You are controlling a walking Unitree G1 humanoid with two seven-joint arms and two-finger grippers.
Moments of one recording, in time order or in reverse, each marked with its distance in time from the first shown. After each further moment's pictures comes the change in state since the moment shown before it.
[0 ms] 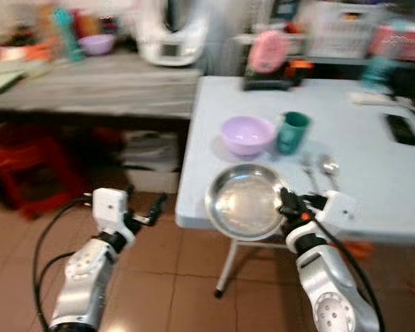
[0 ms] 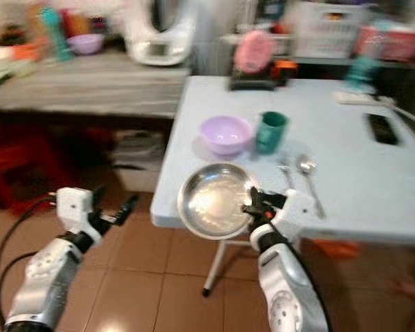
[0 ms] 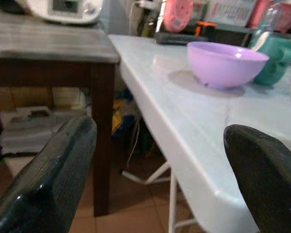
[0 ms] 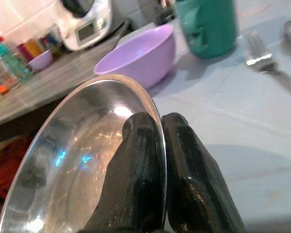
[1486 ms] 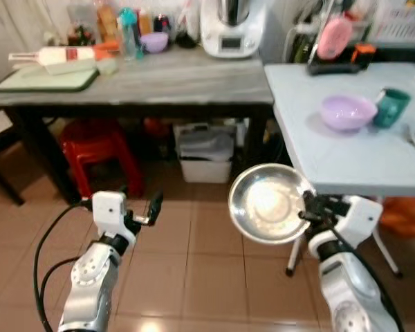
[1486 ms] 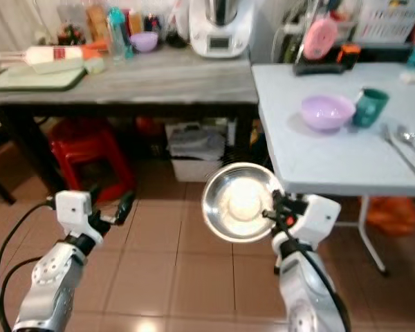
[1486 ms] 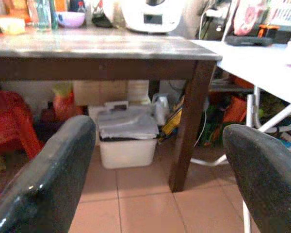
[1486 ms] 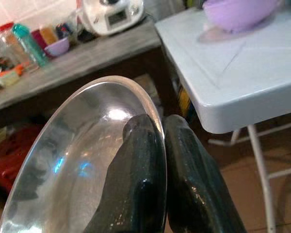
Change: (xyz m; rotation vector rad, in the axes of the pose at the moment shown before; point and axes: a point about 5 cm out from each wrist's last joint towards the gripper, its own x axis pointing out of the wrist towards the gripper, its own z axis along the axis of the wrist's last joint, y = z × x) left arm -0.005 0.000 -0.003 0.038 -0.028 0.109; right arm -0.012 -0.026 0.012 -0.111 -0.077 -0.085
